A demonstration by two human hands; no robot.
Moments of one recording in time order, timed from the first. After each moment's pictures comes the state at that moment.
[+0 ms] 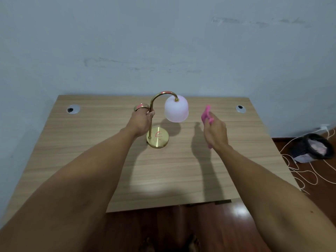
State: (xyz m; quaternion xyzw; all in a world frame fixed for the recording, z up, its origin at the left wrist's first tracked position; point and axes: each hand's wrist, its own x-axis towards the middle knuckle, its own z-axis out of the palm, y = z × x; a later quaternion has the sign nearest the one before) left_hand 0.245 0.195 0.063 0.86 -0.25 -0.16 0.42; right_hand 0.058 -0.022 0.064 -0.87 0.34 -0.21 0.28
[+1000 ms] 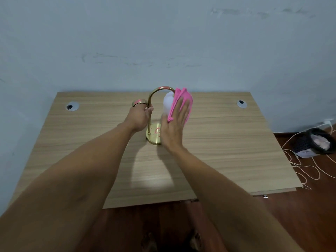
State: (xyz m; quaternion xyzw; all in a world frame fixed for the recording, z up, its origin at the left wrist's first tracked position) left_hand 0.248 0.192 0.063 0.88 -0.28 -0.12 0.37; right_hand 0.127 0.108 0.047 -0.82 0.29 -0.29 0.40
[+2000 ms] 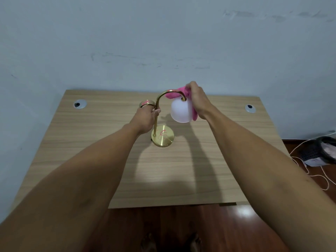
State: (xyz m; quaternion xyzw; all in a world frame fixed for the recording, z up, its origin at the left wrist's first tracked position) left_hand 0.259 0.194 0.052 0.86 -0.31 -0.14 0.38; right_hand 0.165 0.004 0.137 -0.76 0.24 -0.04 0.60
